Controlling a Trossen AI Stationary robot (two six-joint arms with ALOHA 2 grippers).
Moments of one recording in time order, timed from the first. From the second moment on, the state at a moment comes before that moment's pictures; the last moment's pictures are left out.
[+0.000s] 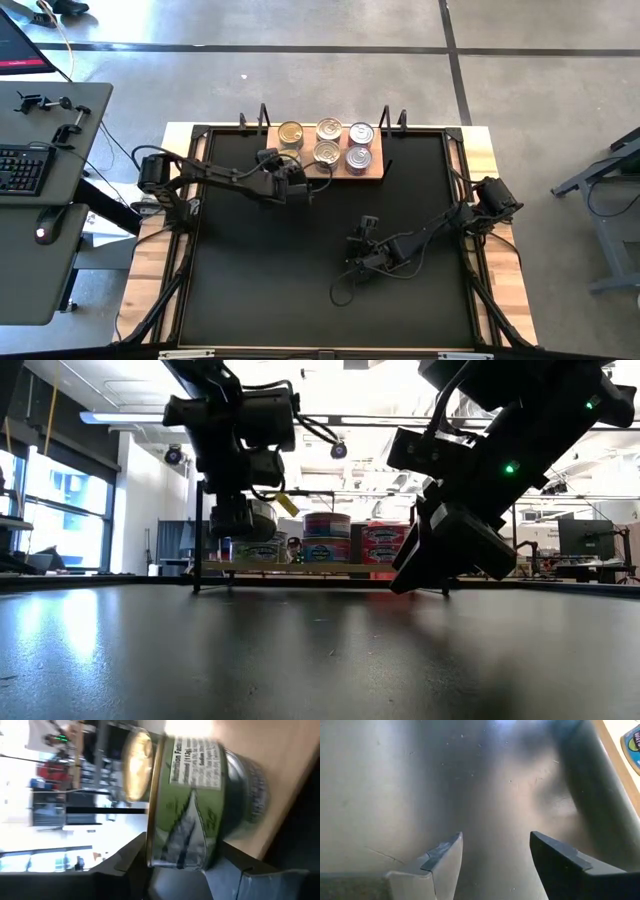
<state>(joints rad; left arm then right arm) 0.07 1.76 1.10 -0.74 -1.09 -0.07 0.42 1.86 0.97 -0.22 0.70 0.34</state>
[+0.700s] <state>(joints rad) 0.13 1.76 1.10 -0.70 -0.87 -0.03 0.42 1.86 0.97 -0.21 0.70 0.34</state>
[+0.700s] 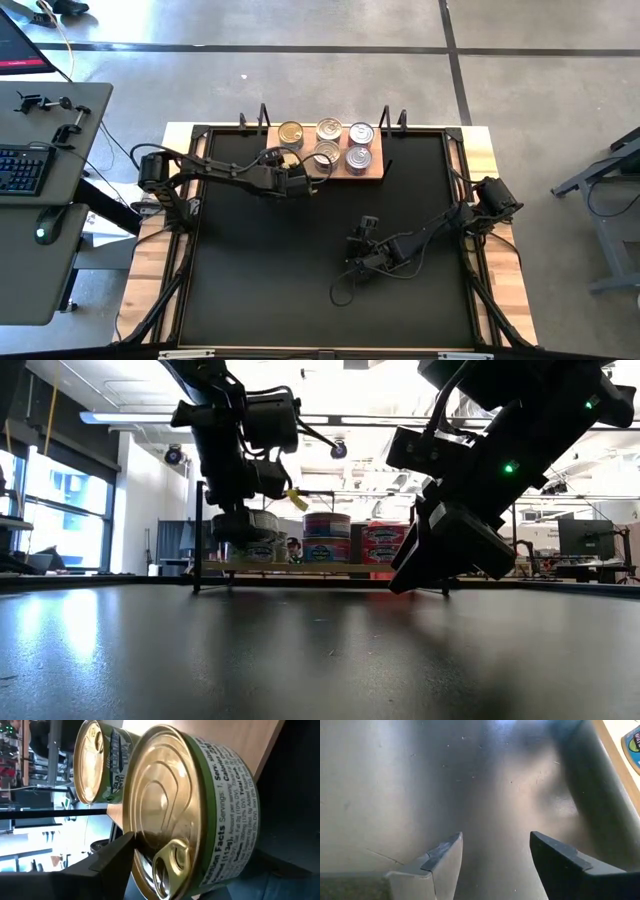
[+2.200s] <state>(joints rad) 0.22 1.59 1.10 -0.71 -0.76 -0.01 0.42 1.86 0.97 -0.20 0.70 0.34</state>
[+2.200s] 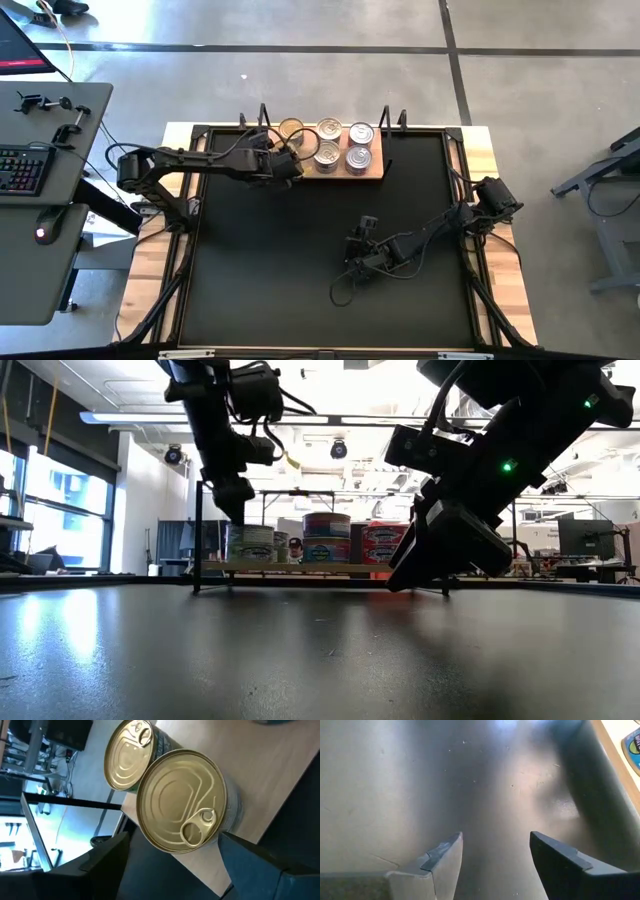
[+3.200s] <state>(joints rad) -0.17 1.10 0.52 0.08 -0.53 -0.18 0.55 0.96 0.33 -0.15 0.59 0.49</state>
